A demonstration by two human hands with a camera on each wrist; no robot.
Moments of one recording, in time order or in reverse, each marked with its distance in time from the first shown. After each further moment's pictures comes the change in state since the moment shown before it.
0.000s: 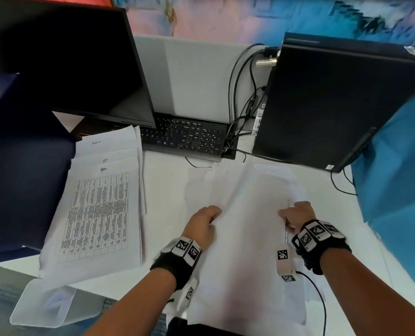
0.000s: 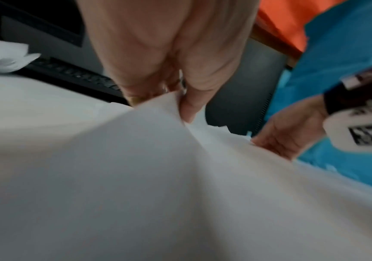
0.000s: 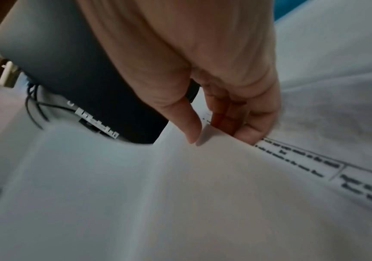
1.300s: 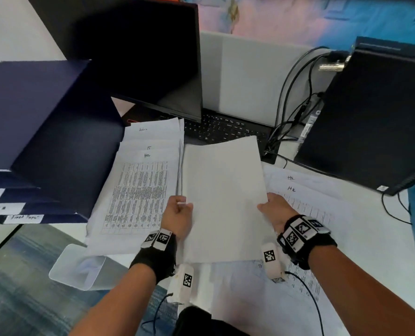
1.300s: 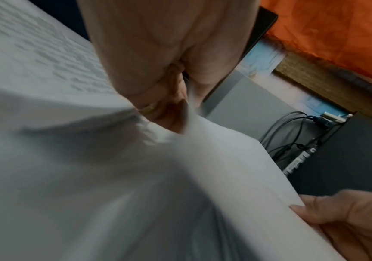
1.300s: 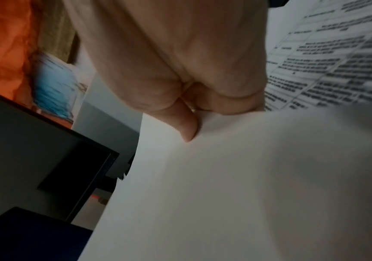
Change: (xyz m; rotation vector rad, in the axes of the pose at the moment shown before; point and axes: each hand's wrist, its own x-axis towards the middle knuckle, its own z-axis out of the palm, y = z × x) left_hand -0.036 -0.070 -0.070 -0.531 0.589 -0.467; right_hand -0.055 -0.063 0.110 -0.106 -0.400 -0.309
